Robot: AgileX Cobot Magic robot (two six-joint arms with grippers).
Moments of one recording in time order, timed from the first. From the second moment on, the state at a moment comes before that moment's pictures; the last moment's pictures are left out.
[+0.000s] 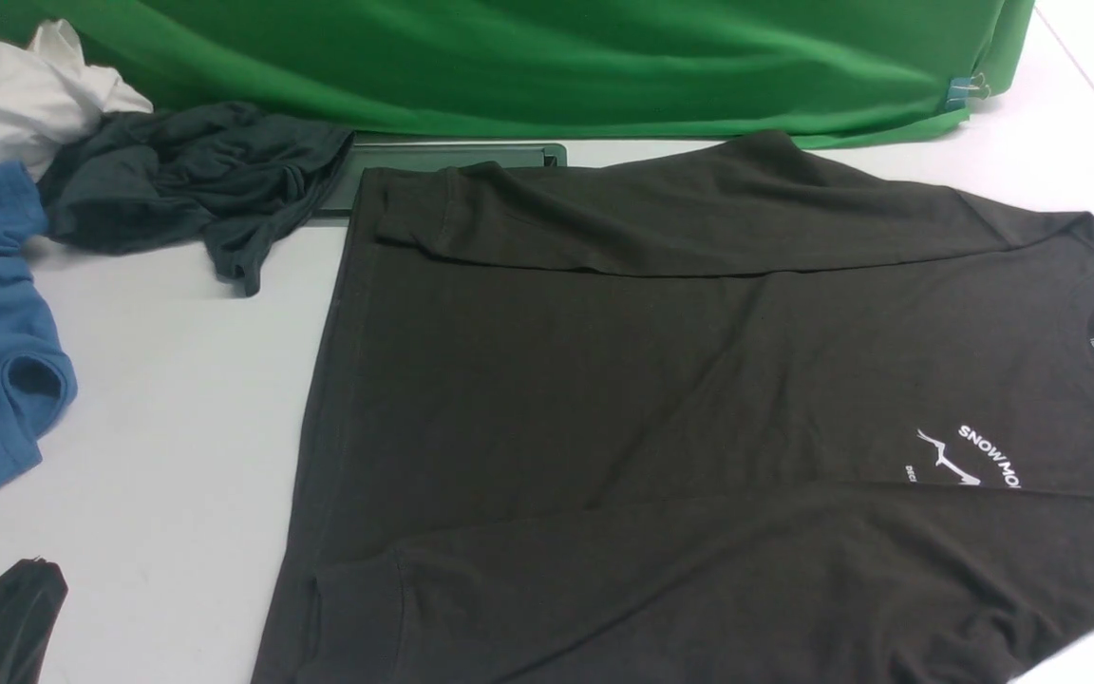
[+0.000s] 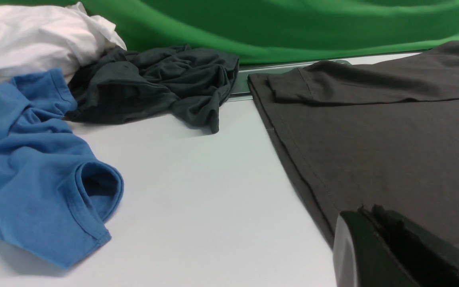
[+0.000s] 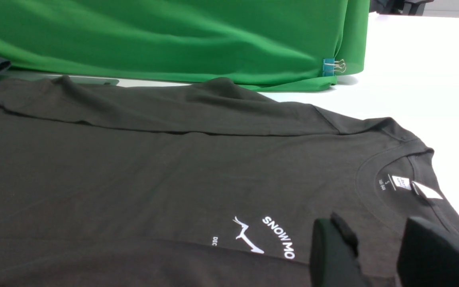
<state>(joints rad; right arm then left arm) 0.03 0.00 0.01 0.20 0.25 -0.22 -0.04 0.00 0.01 -0.13 0.25 0.20</state>
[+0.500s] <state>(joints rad) 0.03 0.00 0.01 0.20 0.25 -0.22 -0.04 0.00 0.01 -0.33 -0.17 -0.09</state>
